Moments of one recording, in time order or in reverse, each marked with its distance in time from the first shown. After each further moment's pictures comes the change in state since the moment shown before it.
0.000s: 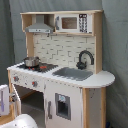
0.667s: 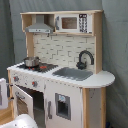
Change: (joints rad) arm -0.002 0.000 -0.070 0.029 -0.001 -0.001 -0.129
